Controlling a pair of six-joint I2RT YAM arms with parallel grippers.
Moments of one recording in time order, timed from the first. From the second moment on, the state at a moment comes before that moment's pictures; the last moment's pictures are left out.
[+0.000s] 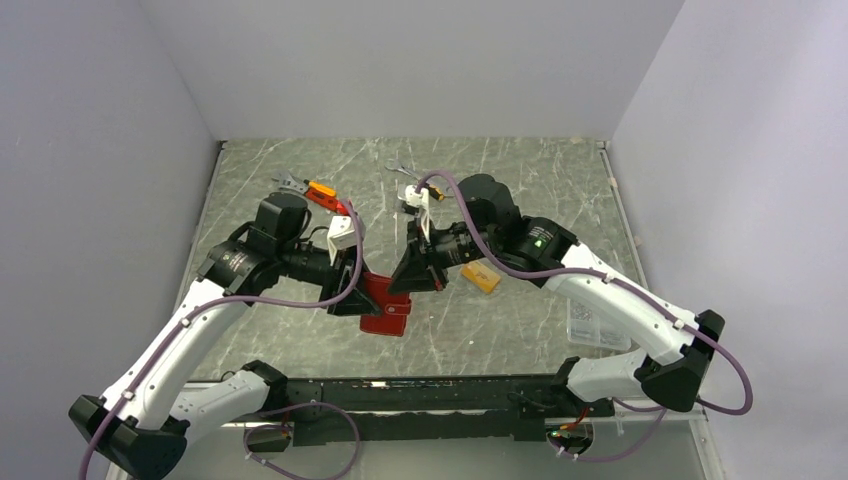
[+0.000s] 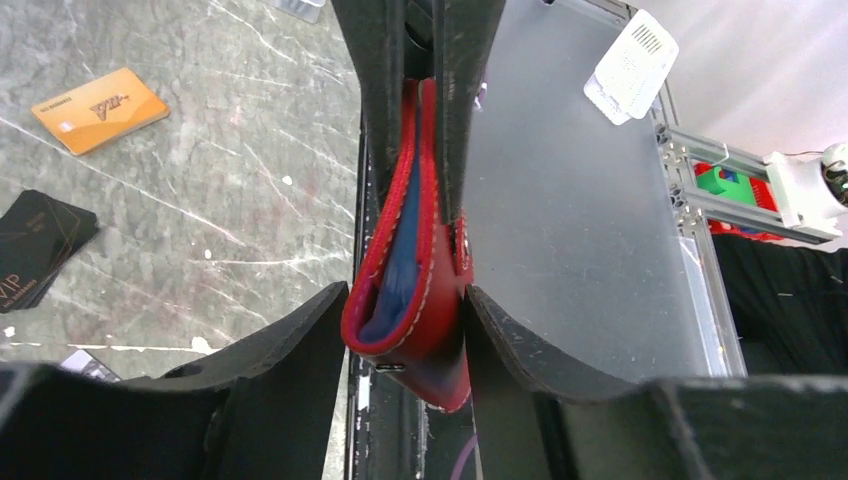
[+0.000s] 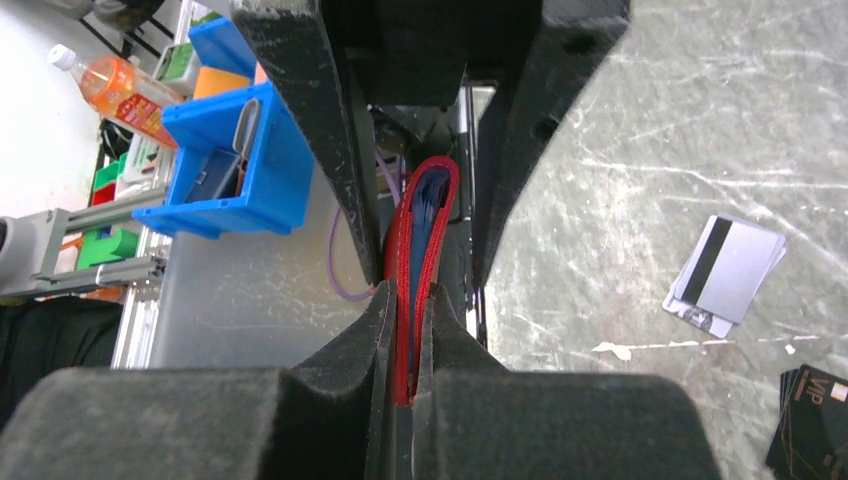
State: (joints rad) left arm -0.50 0.98 1.09 -0.79 1.11 0.20; right arm 0.91 1.28 1.36 -0.49 -0.74 0.12
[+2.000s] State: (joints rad) left arm -0.25 1.03 0.97 -0.56 0.94 -0.20; right arm 1.15 1.21 1.19 -0.44 0.36 0.17
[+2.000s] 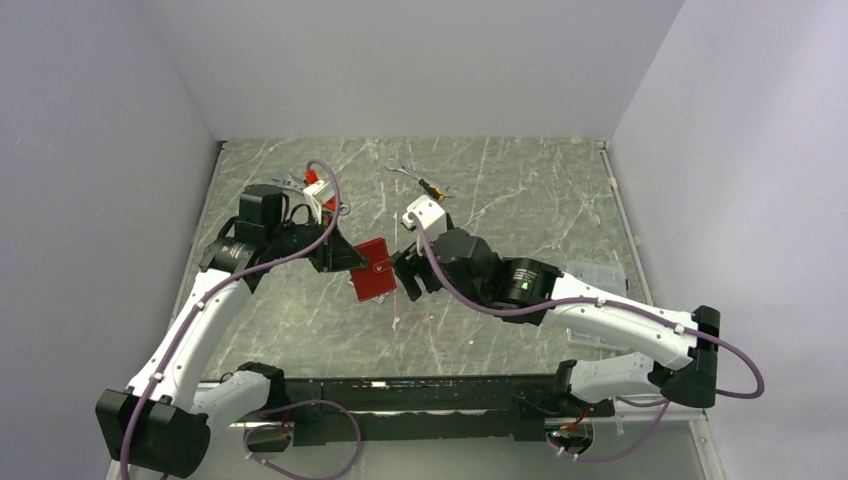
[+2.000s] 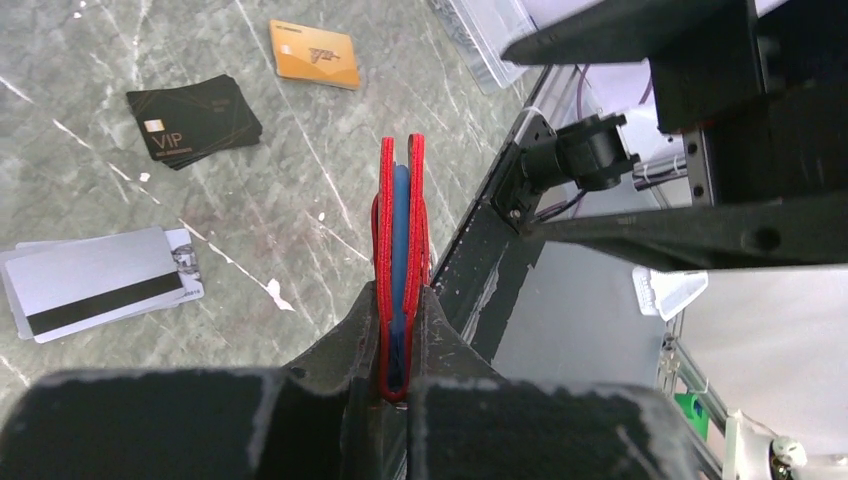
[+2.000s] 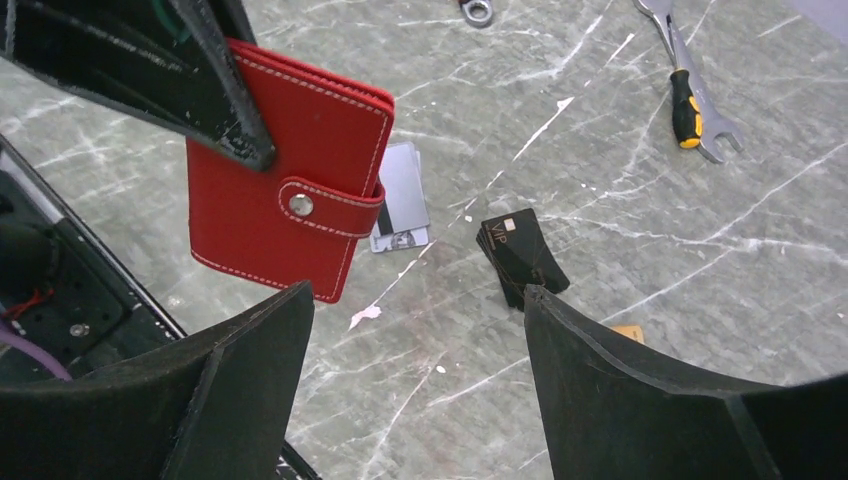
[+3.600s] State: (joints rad) left arm -0.19 0.99 0.82 -0.39 1.03 -0.39; right arm 1.40 1.45 1.12 -0.10 0.73 -0.03
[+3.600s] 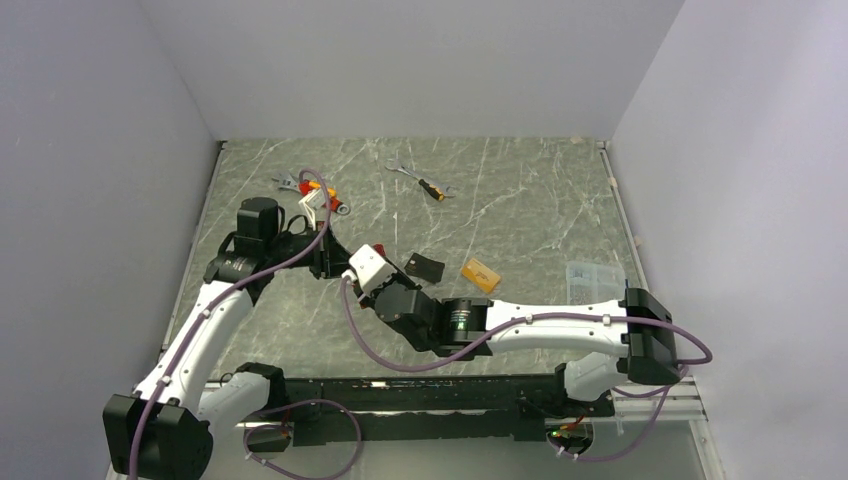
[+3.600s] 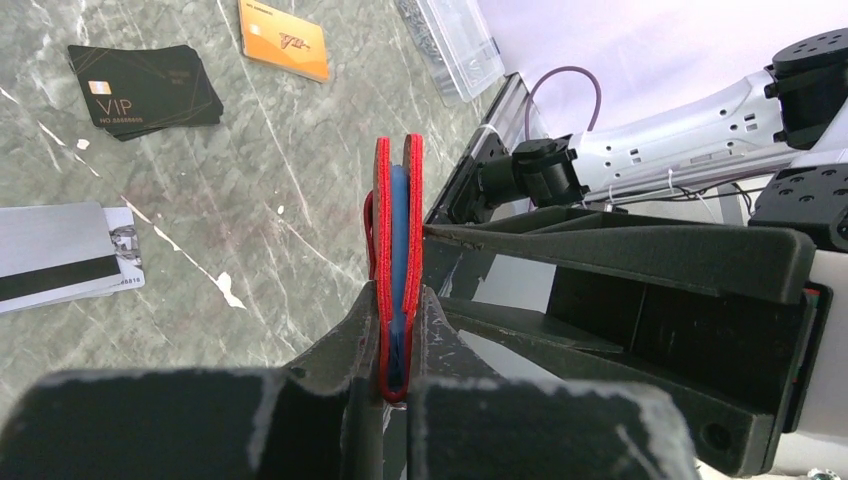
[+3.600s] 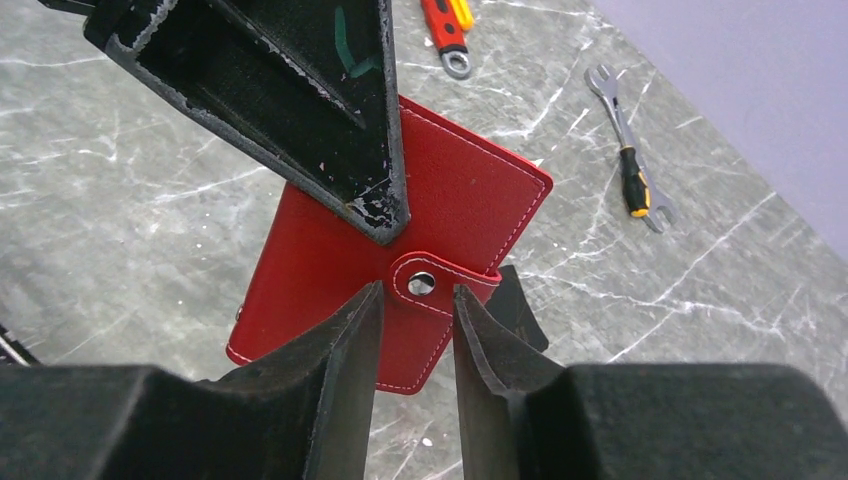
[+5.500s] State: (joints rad) left arm -0.17 0.96 0.78 -0.36 1.06 -0.42; right arm 1.46 1.39 0.97 0.14 0.84 -0.06
